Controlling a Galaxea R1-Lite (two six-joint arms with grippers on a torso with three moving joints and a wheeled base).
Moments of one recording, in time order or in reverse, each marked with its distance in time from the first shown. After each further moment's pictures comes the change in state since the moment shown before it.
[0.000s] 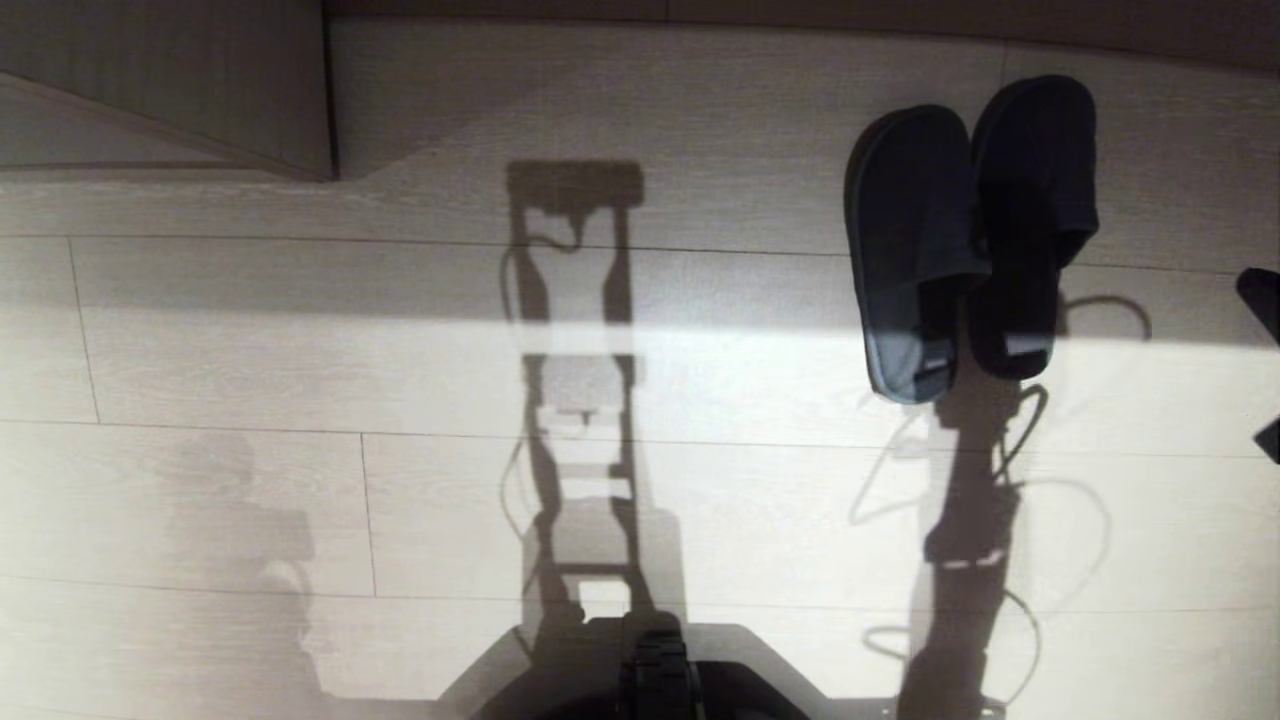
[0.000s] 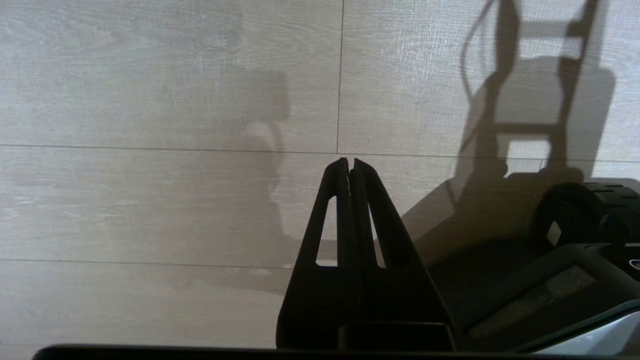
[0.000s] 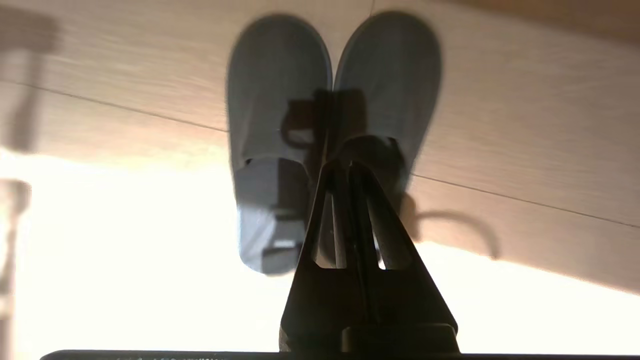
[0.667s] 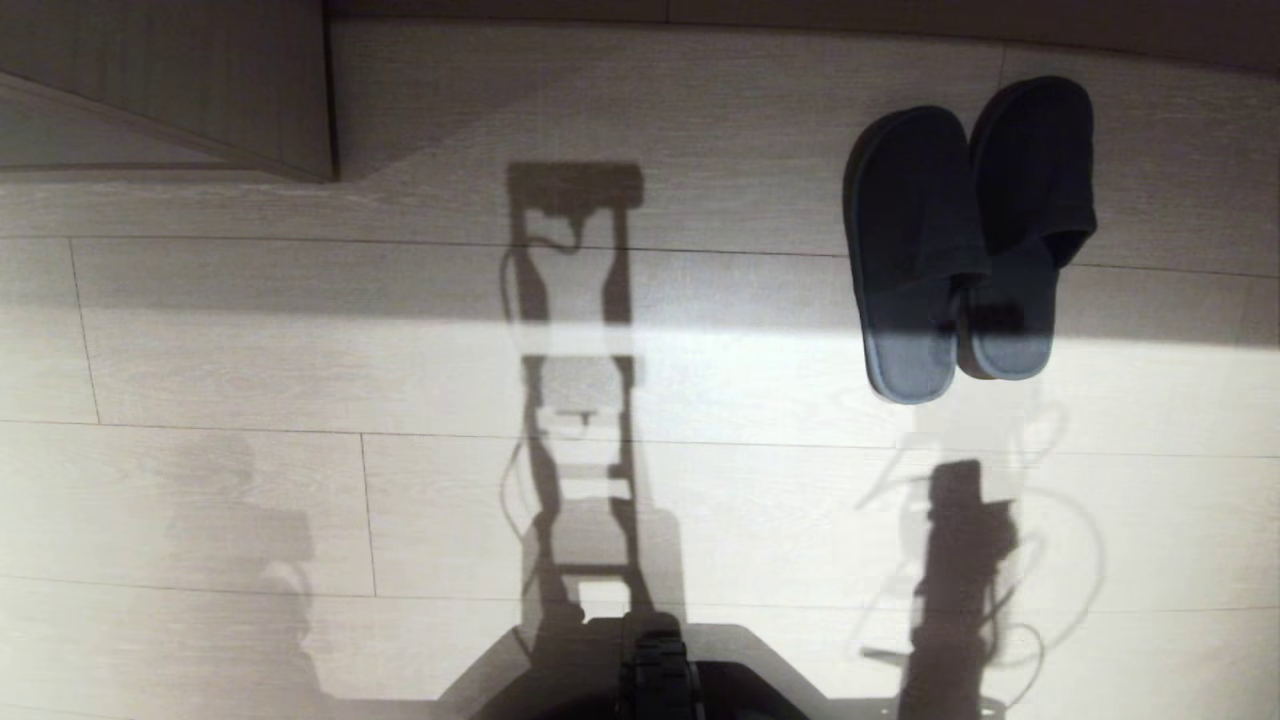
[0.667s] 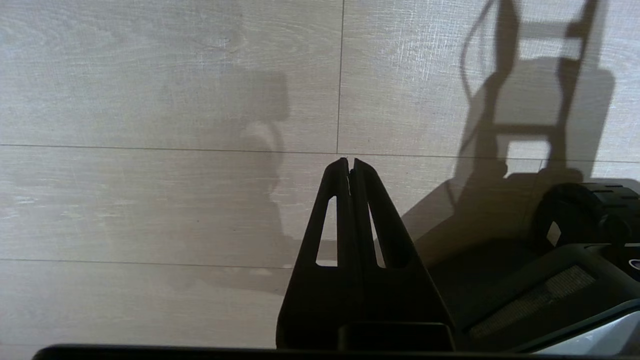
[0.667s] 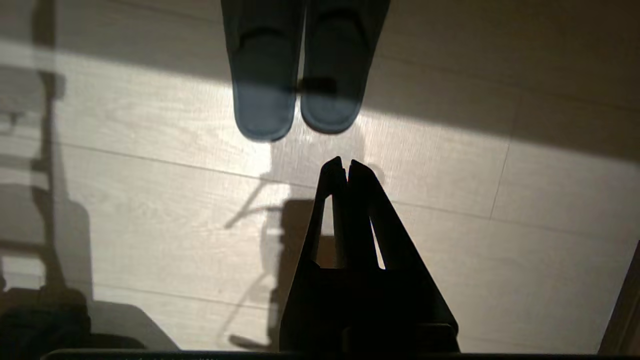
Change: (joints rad) left arm 0.000 0.000 0.000 0.000 0.000 0.000; right arm -0.088 -0.733 0.144 0.681 0.002 0.046
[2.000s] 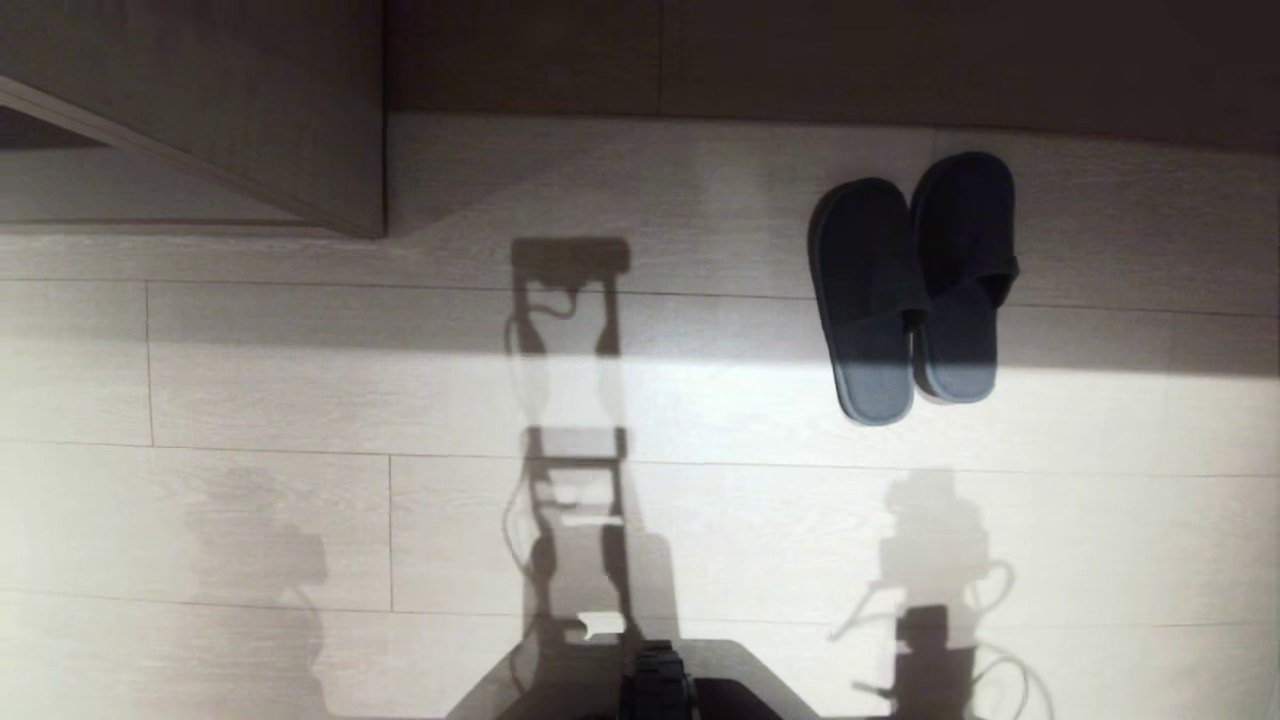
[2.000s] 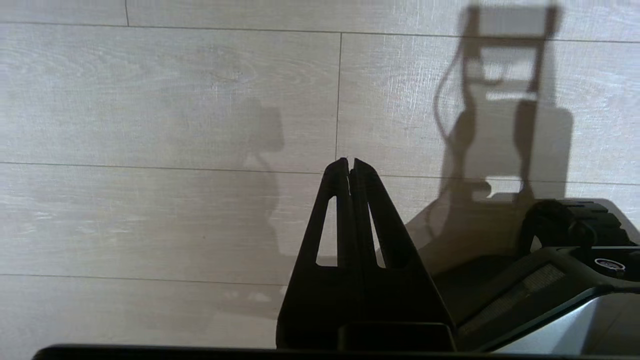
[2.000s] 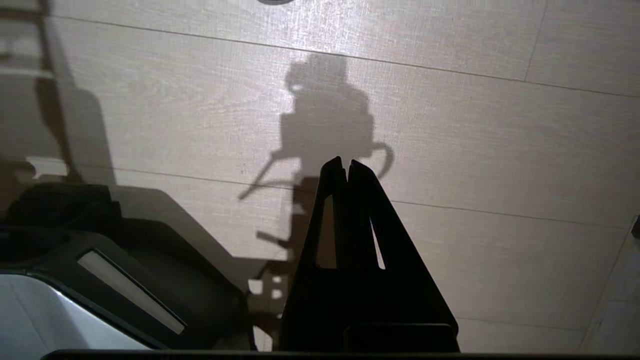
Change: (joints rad) left arm 0.000 0.000 0.000 0.000 0.000 -0.007; right arm -0.012 -0.270 0.236 0.304 0.006 0.069
